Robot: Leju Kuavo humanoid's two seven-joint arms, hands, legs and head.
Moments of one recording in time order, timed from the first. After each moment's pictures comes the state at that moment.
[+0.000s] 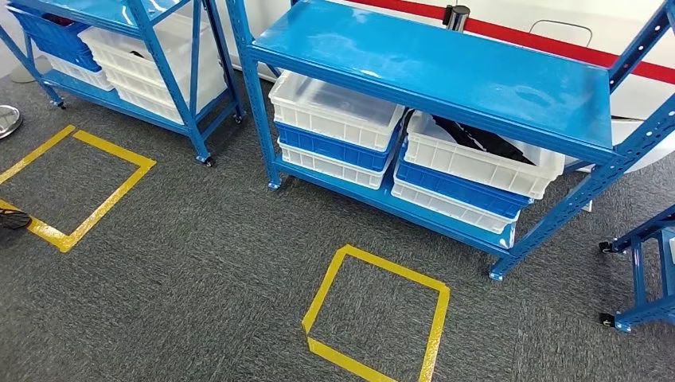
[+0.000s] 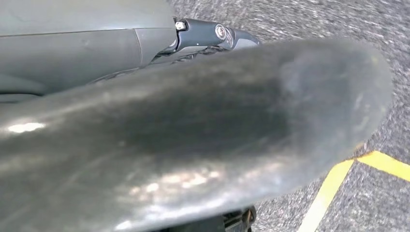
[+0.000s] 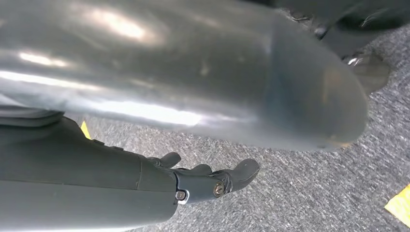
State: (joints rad) left arm -0.06 -0.14 1.19 -0.22 -1.19 0.15 -0.42; right arm -0.04 0.16 -1.02 -0.23 1.22 -0.10 0.10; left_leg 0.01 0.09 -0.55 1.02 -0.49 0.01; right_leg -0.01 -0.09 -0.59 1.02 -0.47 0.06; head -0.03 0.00
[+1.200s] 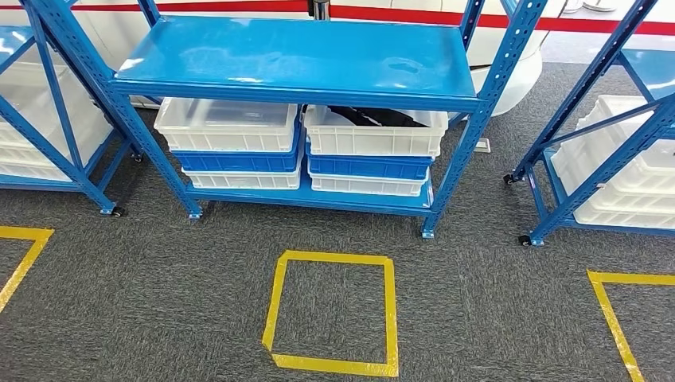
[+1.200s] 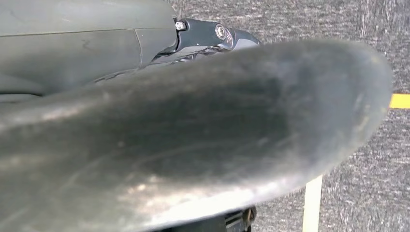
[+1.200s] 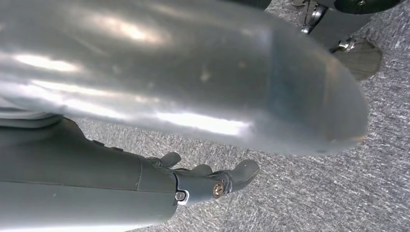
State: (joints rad) left arm -0.06 -0.14 1.19 -0.22 -1.19 0.15 -0.43; right arm -0.04 0.16 -1.02 -0.23 1.25 -0.11 0.08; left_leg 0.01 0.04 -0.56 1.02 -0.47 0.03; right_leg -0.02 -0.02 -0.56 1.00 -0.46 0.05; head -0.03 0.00
